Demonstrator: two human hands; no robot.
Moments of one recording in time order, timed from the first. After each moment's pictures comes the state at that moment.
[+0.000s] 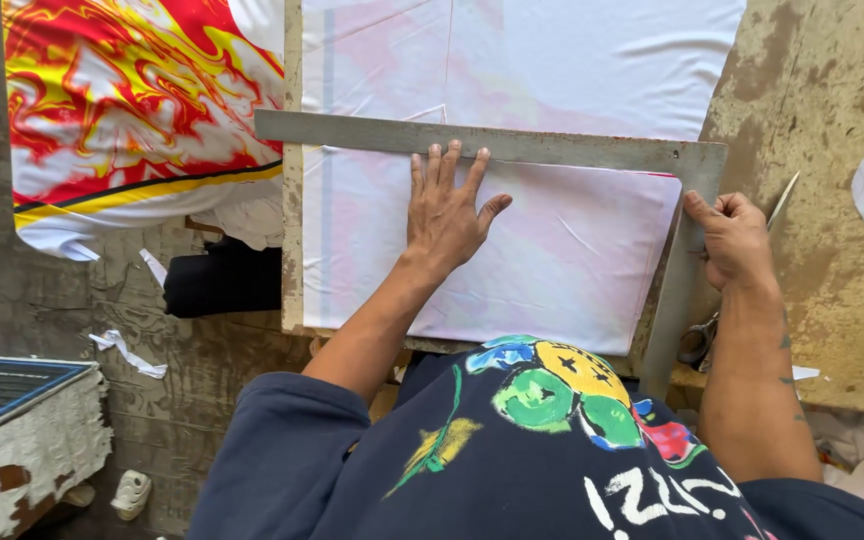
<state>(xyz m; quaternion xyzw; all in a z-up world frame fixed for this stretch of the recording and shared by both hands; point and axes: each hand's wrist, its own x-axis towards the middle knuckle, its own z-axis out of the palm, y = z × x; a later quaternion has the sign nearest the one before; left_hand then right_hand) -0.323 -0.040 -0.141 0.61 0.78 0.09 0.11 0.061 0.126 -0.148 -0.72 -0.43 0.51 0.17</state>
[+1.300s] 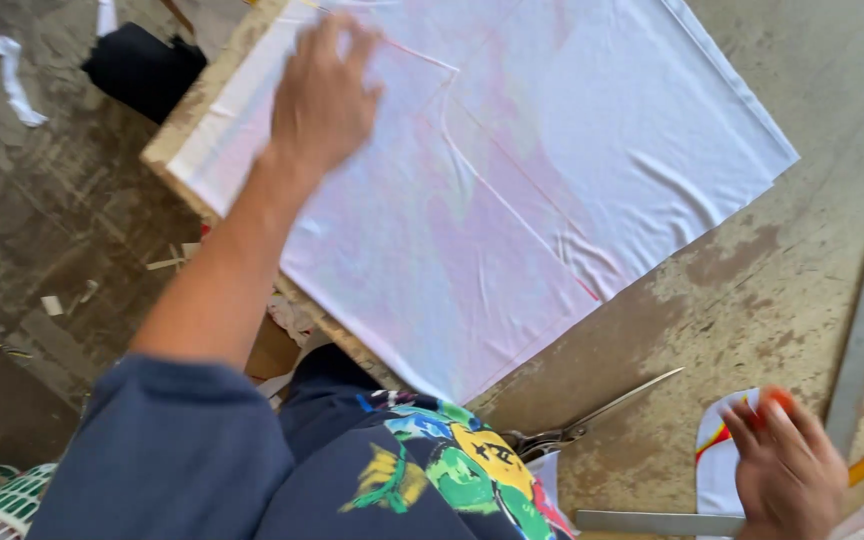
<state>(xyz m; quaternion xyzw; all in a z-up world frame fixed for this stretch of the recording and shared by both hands) -0.377 -0.046 -0.111 0.44 0.89 0.12 -0.08 0.323 0.330 -0.144 -0.45 -0.37 0.77 0.27</state>
